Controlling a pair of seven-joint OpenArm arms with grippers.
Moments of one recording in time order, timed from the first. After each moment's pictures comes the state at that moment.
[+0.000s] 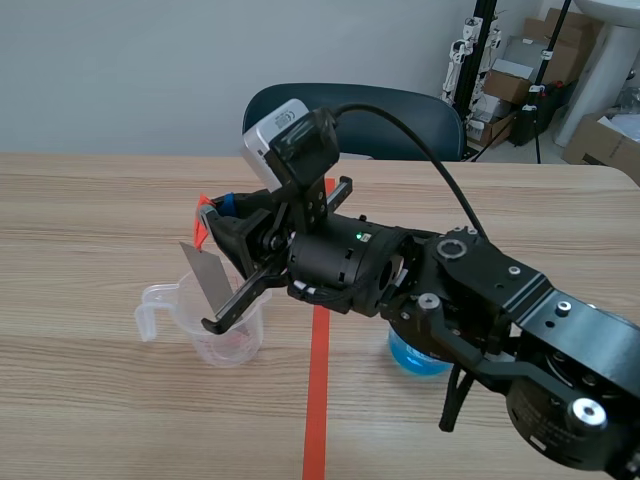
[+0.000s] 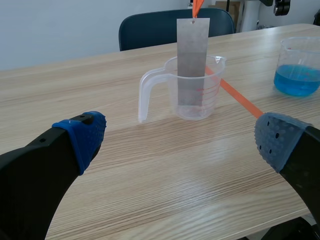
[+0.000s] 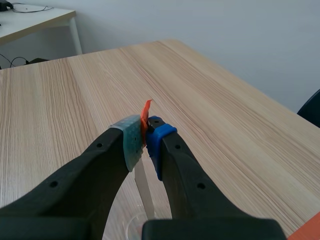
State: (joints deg) left arm 53.4 -21.0 -2.9 76.7 -0.7 -11.4 -72.1; right arm 7.7 16.2 -40.7 84.4 11.5 21.1 11.4
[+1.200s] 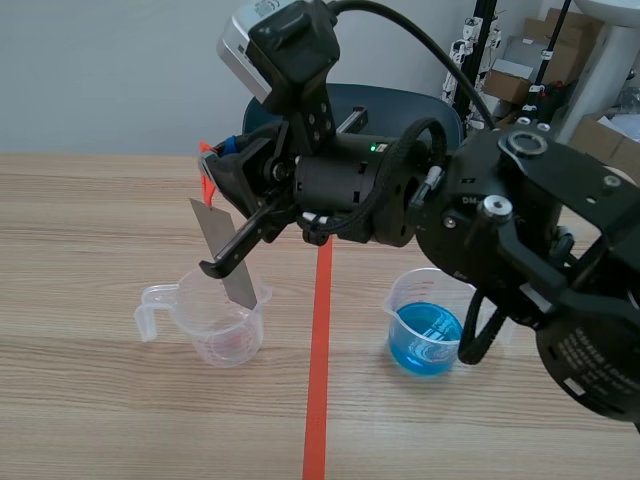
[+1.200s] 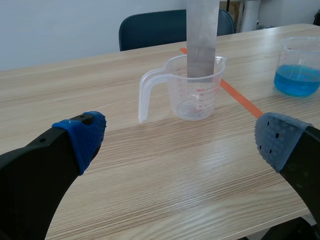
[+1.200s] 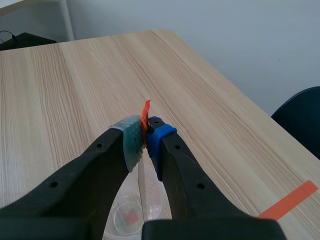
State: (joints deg) left arm 53.4 -21.0 -2.9 76.7 -0.7 -11.4 -72.1; right arm 7.5 17.6 -34.6 102.6 15.6 23.0 -12.4
